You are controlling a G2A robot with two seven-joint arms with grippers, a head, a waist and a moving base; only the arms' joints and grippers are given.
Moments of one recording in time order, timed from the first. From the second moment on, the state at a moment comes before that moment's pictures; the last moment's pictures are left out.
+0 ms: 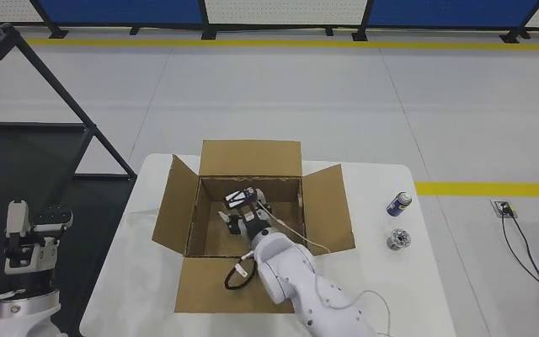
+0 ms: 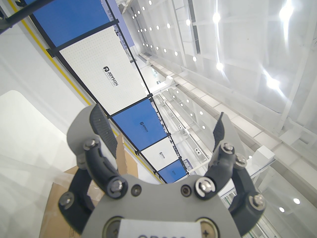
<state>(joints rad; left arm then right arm) 1.54 -1.23 -1.99 -2.00 -0.19 -0.29 -0.06 -0.81 -1.61 0.86 -1.43 -1.37 0.23 0.46</state>
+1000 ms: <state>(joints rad) 1.54 -1.23 -1.99 -2.00 -0.19 -0.29 -0.06 -1.46 -1.50 1.29 -2.16 -1.47 0.09 0.52</state>
